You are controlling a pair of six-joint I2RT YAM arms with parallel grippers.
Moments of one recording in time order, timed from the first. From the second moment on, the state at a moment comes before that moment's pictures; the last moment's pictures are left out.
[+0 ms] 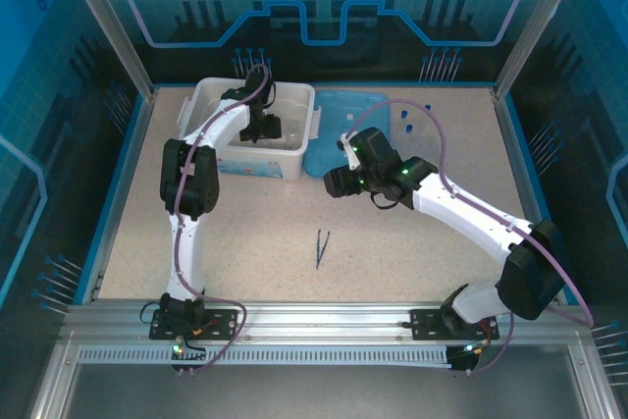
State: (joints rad) left arm -0.20 2.27 1.95 -0.85 -0.08 -0.34; right arm 0.67 1.43 1.16 -0.56 0.00 0.28
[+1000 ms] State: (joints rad) left arm -0.20 2.20 1.94 -0.85 -0.08 -0.34; right arm 0.67 1.42 1.16 -0.56 0.00 0.28
